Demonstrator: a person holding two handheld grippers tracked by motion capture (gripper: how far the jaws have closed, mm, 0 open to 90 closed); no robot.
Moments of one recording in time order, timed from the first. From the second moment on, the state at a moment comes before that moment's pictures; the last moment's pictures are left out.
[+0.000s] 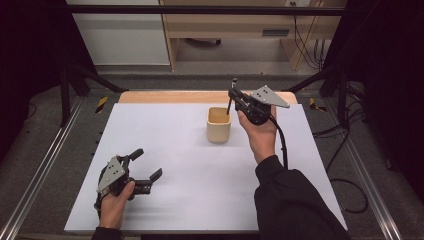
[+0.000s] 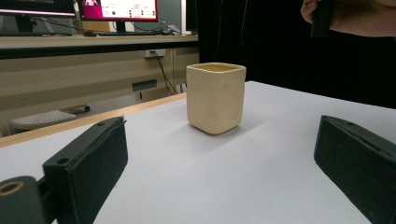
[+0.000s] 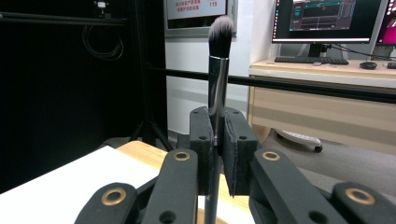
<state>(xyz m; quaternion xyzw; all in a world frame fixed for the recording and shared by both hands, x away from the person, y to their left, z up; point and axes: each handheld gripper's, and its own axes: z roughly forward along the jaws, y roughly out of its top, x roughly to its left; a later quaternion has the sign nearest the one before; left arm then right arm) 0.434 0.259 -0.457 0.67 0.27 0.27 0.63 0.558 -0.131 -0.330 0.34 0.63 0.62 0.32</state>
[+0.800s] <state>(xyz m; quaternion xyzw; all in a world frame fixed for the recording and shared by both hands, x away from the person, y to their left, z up) 0.434 0.258 -0.457 0.68 0.27 0.27 0.63 0.577 -0.113 -0.342 0.34 0.64 0.61 0.32</state>
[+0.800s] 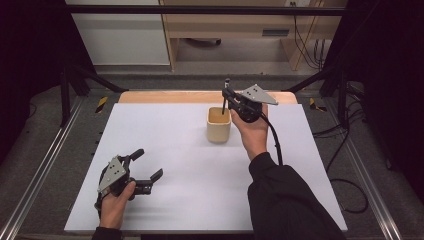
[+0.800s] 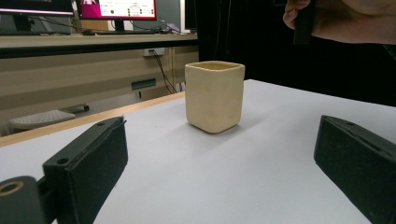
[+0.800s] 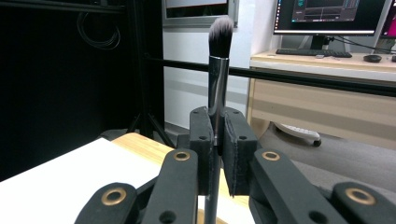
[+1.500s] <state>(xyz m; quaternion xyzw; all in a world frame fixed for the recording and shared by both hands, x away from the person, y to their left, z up) 0.434 0.259 -0.456 0.67 0.27 0.27 0.63 0.581 -0.103 -0.354 0.33 0.65 0.60 0.32</state>
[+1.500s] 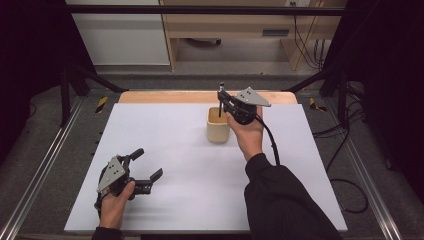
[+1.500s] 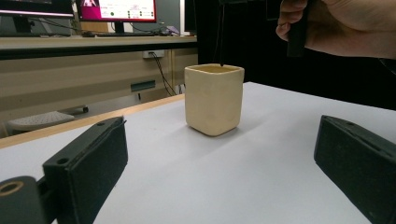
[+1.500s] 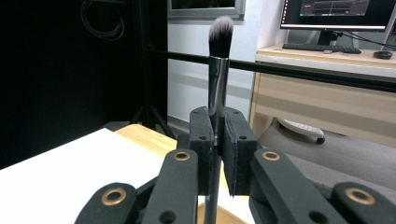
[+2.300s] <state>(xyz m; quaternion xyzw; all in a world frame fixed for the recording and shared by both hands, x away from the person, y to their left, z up) 0.434 0.260 -0.455 0.67 0.27 0.27 0.64 0.582 -0.100 -0.364 0.33 0.66 0.59 0.32</state>
